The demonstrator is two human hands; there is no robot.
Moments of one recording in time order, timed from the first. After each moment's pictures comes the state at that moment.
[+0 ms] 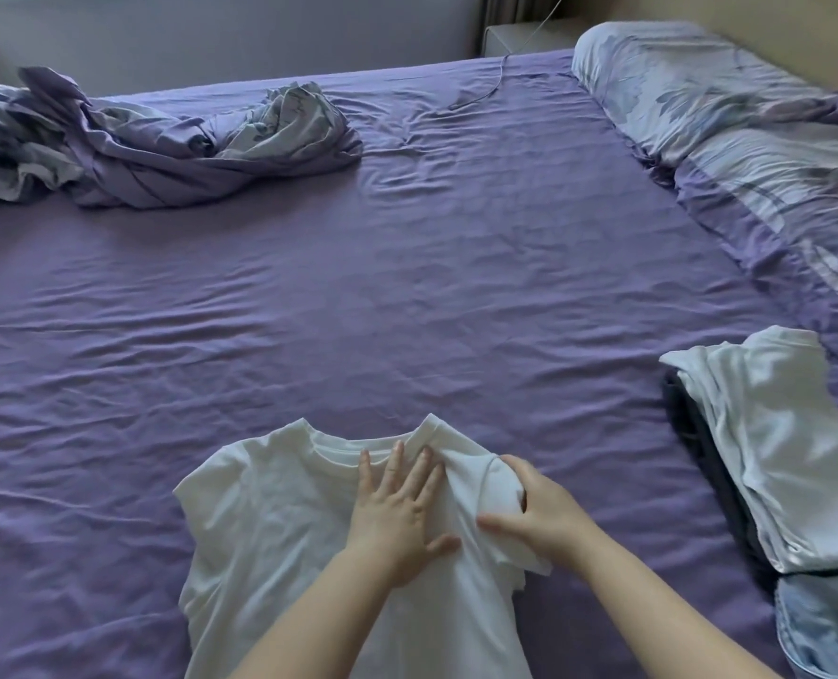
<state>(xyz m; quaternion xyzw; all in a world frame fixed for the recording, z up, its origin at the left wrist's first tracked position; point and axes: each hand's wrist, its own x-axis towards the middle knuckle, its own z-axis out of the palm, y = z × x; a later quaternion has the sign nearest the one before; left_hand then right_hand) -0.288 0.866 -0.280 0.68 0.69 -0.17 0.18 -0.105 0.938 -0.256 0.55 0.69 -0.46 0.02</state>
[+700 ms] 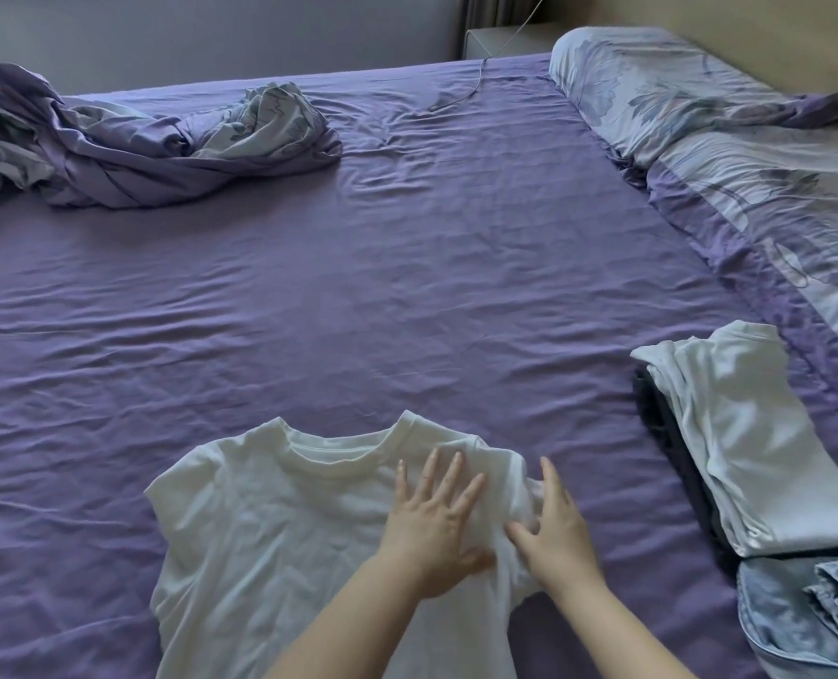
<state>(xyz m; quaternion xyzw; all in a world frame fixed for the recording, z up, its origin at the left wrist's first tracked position) -0.232 0.875 -0.276 0.72 0.65 -0.11 0.25 -0.072 0.909 -0.283 0.67 0.63 -0.38 -0.08</state>
